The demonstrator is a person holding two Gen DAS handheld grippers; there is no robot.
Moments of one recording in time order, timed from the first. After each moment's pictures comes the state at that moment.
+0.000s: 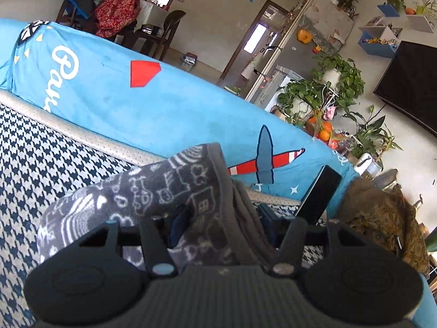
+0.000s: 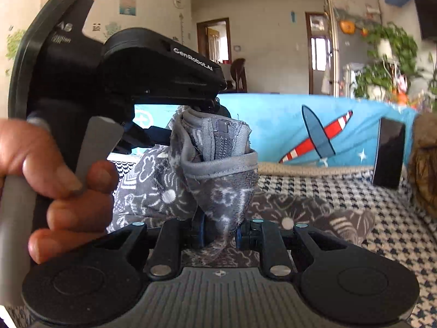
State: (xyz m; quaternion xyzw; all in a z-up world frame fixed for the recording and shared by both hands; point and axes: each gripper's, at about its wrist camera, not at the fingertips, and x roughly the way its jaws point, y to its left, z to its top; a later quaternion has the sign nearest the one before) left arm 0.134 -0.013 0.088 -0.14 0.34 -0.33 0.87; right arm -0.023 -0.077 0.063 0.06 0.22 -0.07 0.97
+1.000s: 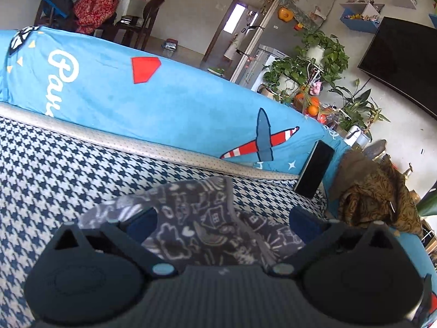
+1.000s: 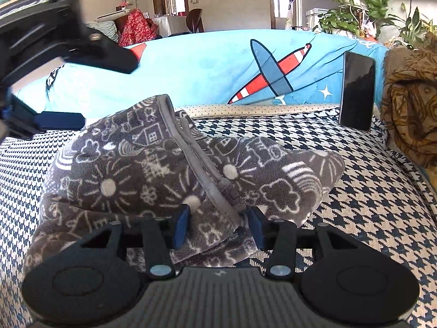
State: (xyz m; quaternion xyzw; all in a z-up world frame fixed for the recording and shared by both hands) left arm 0.131 0.051 0.098 -0.10 0.36 -0.36 0.86; right arm -0.007 -0.119 0.035 0.08 0.33 -0.15 0.93
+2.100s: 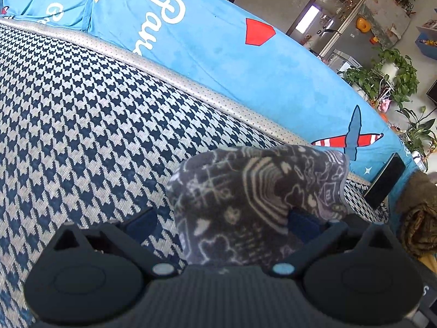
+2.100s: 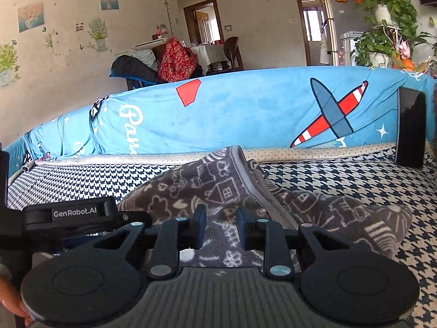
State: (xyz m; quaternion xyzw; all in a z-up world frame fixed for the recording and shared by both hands) left arm 0.164 0.096 0.010 -0.15 0.43 -0.23 0.86; right arm 0.043 -0.088 0.059 0.11 0.25 -0.06 0.96
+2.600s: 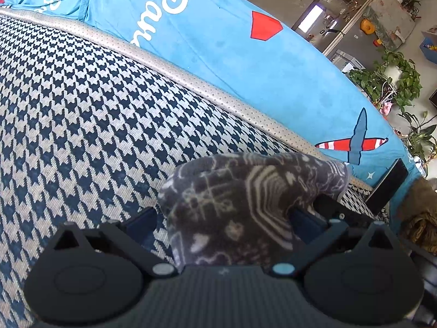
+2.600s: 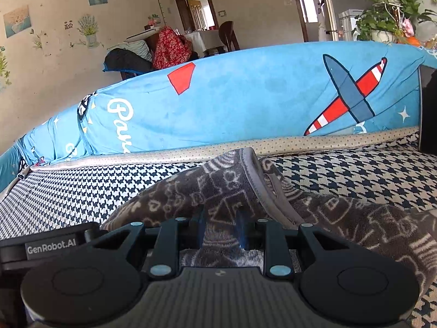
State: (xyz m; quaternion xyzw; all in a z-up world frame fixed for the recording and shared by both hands) left arm 0.182 0.088 -0.003 -0.17 0.44 -0.23 0.85; right arm 0.102 -0.100 0.040 0.14 0.29 -0.07 0.94
